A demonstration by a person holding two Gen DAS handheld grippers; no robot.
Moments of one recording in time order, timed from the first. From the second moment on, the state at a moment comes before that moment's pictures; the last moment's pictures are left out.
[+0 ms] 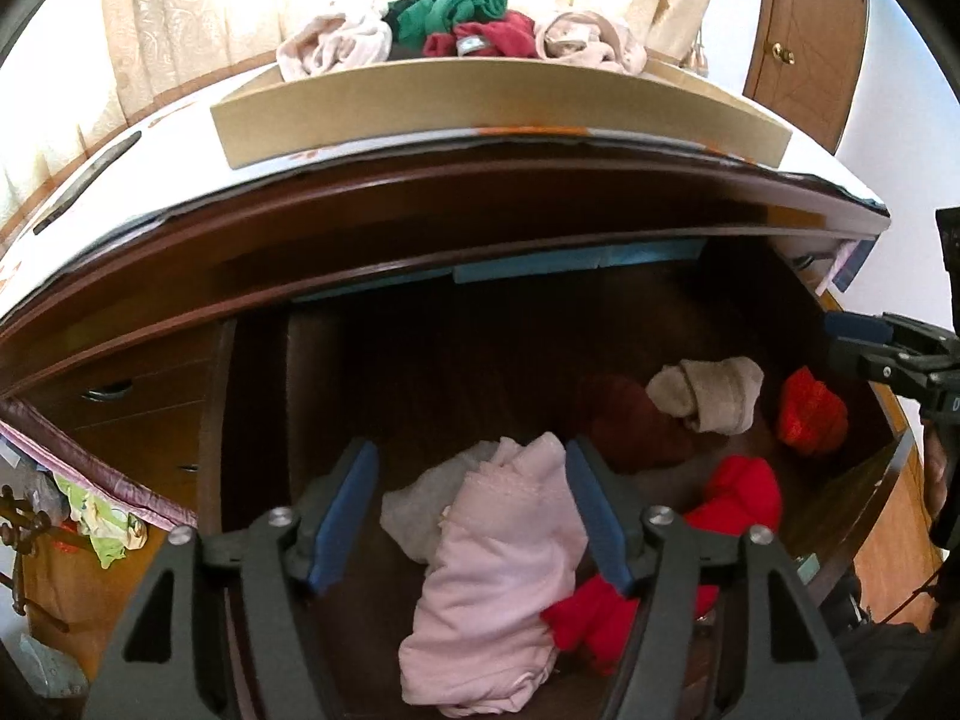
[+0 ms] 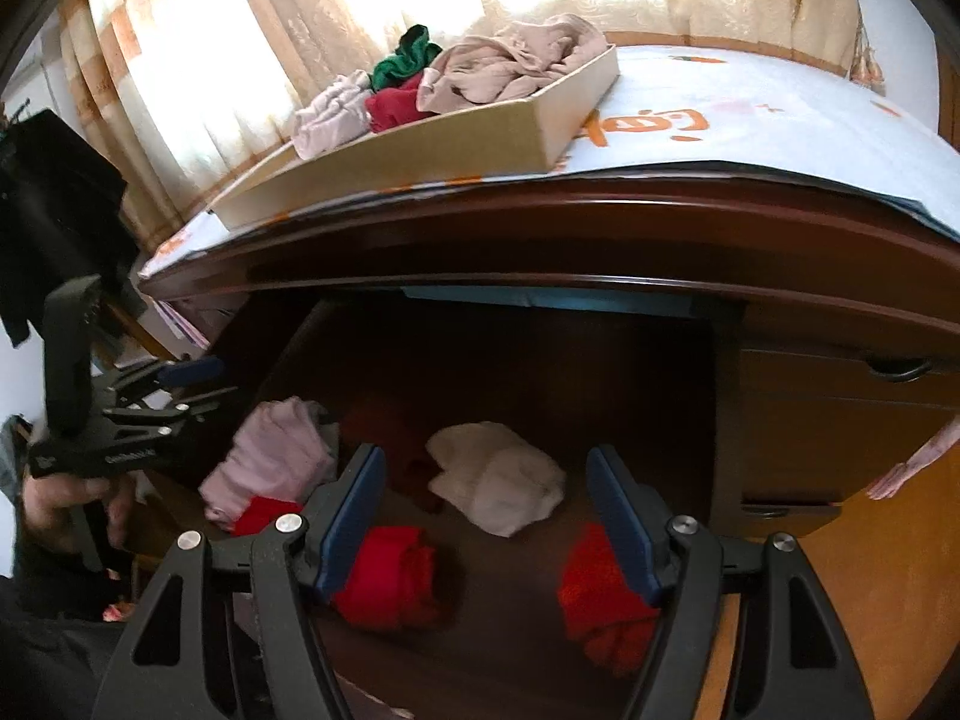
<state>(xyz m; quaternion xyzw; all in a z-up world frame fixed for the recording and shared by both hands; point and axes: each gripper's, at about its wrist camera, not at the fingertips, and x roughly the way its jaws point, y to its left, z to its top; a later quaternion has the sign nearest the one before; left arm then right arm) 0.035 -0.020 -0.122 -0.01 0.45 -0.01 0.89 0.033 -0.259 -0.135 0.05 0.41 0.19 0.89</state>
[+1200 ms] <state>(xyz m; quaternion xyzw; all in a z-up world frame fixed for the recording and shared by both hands) 0.045 -0.025 -0.142 0.03 0.50 -0.03 0.86 0.054 -0.197 -0.158 -0.12 0.46 0.26 0.84</state>
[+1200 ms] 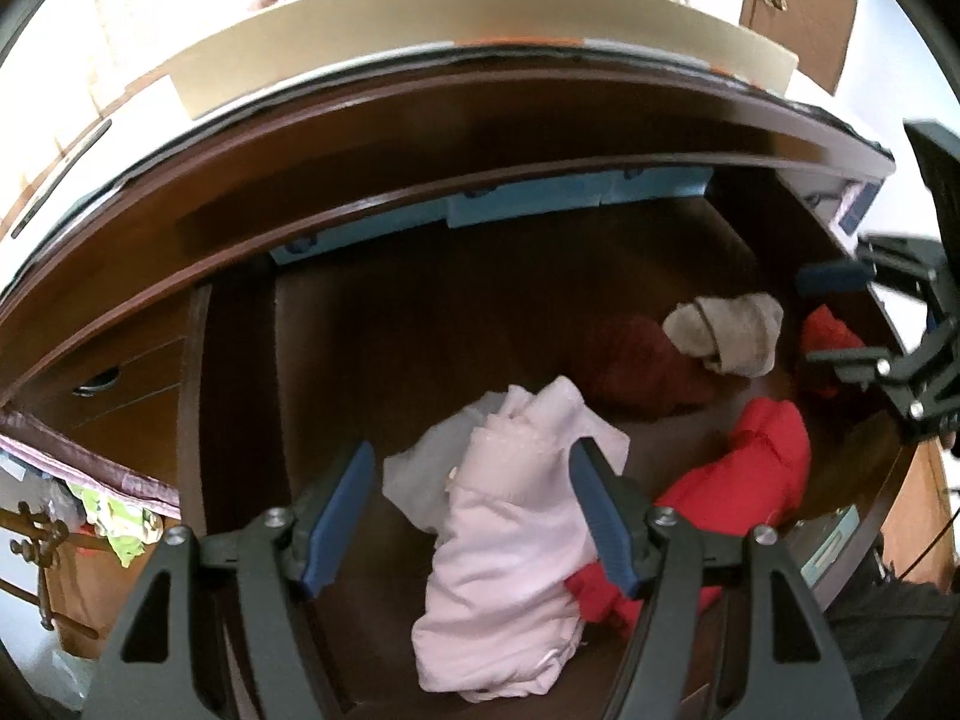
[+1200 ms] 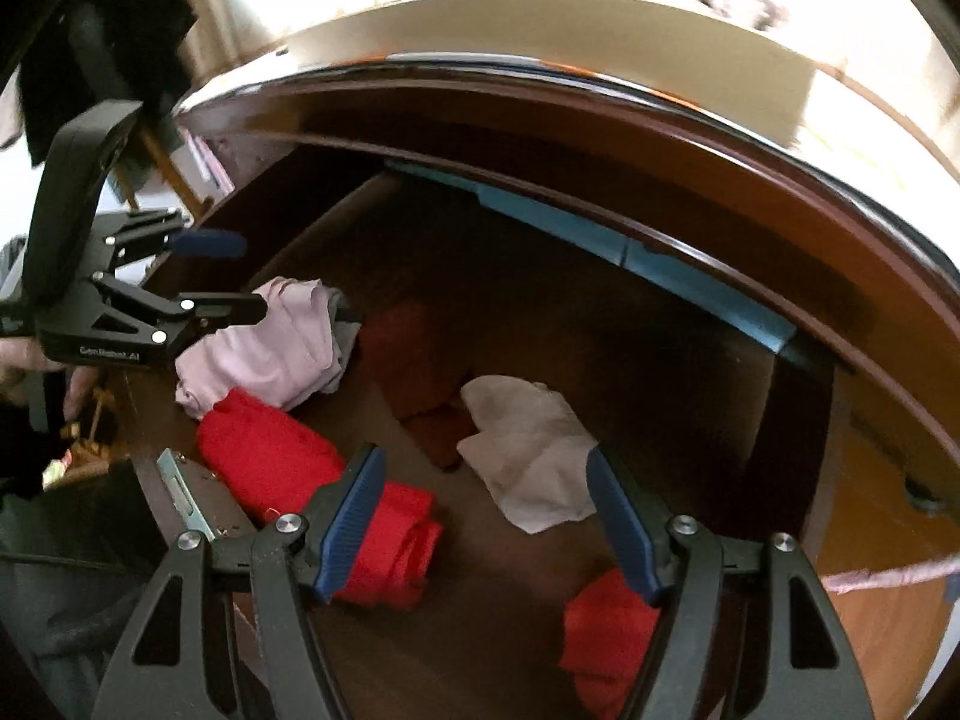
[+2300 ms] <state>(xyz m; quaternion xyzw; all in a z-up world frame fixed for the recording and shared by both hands) 0.079 -0.055 -0.169 0.14 0.57 -0.09 0.81 0.074 -0.157 -0.195 -0.16 0.58 0.42 0.68</state>
